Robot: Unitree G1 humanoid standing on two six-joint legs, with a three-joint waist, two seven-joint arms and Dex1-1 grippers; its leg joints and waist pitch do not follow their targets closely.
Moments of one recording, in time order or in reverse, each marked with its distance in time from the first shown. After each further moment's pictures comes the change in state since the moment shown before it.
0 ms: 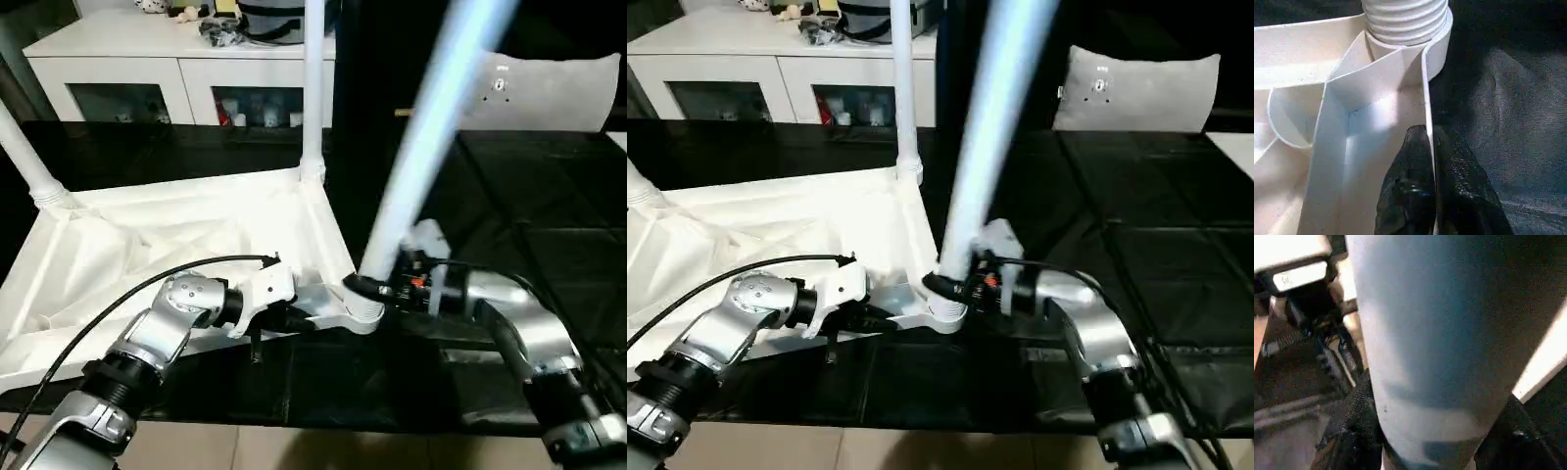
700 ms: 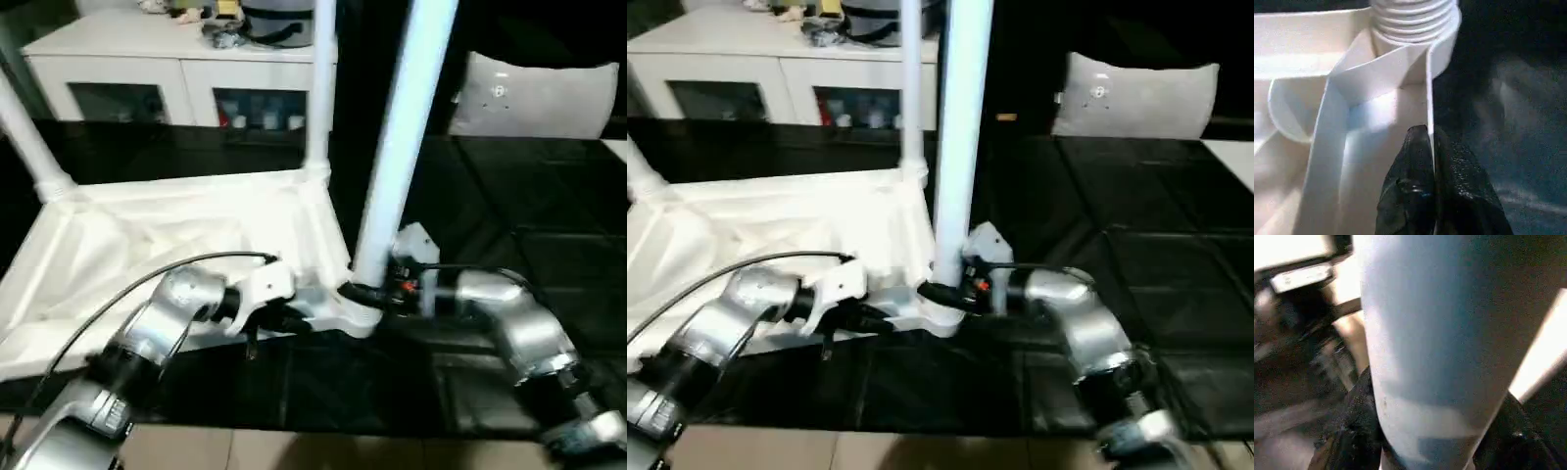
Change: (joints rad) left arm 0.041 0.003 0.048 -0.056 -0.001 0.123 0.034; right arm 0.065 0.080 -0.021 -0.063 -0.003 0.021 -0.157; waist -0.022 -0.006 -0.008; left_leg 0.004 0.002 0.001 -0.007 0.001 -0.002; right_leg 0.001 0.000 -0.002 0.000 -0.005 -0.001
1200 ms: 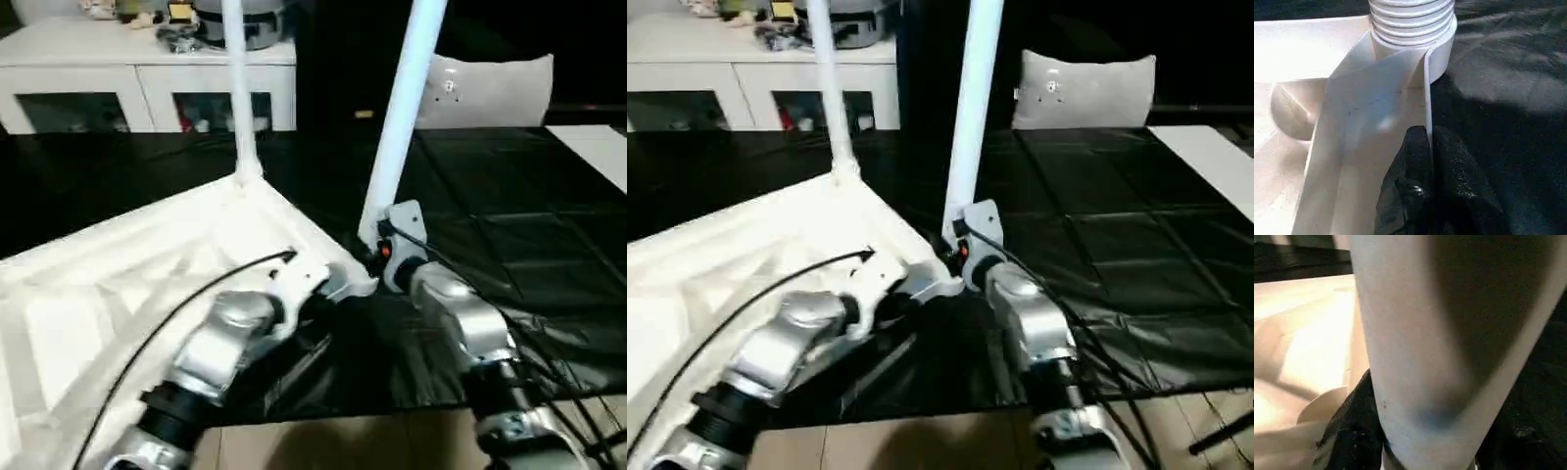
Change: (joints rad) left arm 0.085 -0.301 0.028 -0.237 0.126 0.426 0.476; right arm -0.097 0.249 -0.129 0.104 -0.099 0.136 -0.601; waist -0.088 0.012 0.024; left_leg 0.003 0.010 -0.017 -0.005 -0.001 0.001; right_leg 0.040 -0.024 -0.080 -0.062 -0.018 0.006
